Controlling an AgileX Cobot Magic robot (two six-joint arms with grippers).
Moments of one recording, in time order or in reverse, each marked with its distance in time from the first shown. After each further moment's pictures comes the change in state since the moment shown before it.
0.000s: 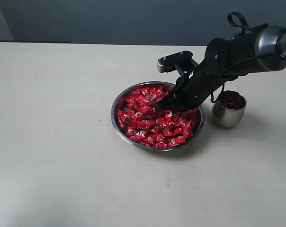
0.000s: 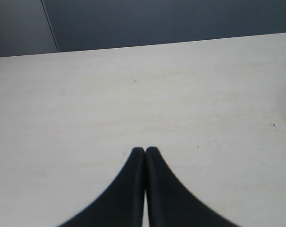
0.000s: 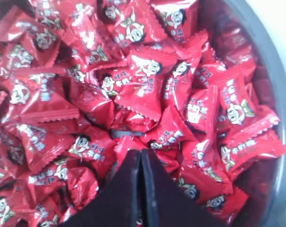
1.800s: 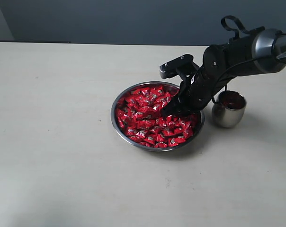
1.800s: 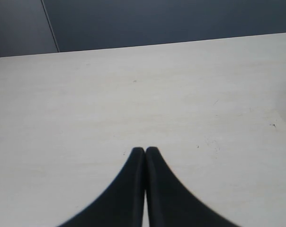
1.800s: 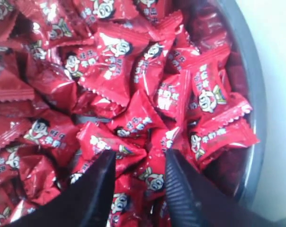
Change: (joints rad) left arm 0.000 0.000 0.000 0.000 0.000 0.000; right arm 0.000 0.021 0.000 -0.196 0.006 0.108
